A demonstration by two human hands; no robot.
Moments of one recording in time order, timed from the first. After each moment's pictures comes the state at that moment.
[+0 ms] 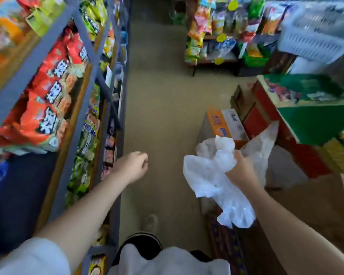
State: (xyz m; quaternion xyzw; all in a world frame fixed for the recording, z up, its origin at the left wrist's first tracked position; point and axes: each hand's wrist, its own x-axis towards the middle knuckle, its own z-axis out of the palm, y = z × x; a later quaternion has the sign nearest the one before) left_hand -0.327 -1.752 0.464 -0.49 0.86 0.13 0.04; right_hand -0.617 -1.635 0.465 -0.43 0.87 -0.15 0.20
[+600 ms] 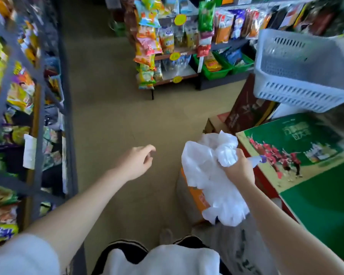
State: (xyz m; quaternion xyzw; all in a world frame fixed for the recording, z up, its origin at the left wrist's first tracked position) left_hand -0.643 -2.191 0.489 -0.35 0.91 0.23 -0.04; right_hand -0.871 -2.003 0.486 -0.23 0.91 -0.27 0.21
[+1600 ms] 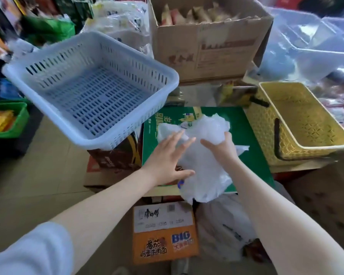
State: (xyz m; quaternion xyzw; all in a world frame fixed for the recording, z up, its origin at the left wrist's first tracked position) left_hand -1.096 -2.135 0.508 0.42 0.88 0.20 0.06; right_hand -1.070 -1.940 0.502 0.34 0.81 -0.48 -0.02
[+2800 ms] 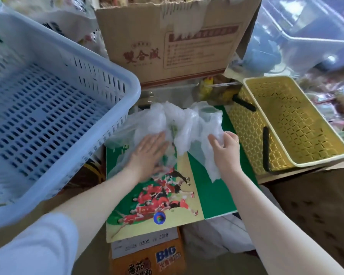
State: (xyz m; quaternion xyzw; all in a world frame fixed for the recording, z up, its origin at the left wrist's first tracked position) left_hand -1.213 -2.059 0.411 0.47 0.87 -0.12 0.04; right_hand -1.111 -1.867 0.484 0.38 0.77 -0.50 -0.14
